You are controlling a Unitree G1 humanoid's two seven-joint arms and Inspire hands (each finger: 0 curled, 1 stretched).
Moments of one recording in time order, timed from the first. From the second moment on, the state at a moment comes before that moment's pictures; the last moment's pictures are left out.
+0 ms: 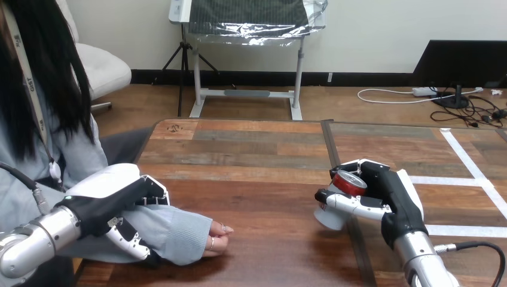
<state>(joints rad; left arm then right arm) -0.47 0.74 -0.30 1.03 0.56 -0.91 -0.10 -0.44 -0.21 -0.12 1.21 -0.04 -0.72 0.12</state>
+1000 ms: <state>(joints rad) -0.47 0.74 -0.30 1.01 0.56 -0.89 -0.14 -0.47 -0.24 -0.10 1.23 -0.09 -0.74 0.10</state>
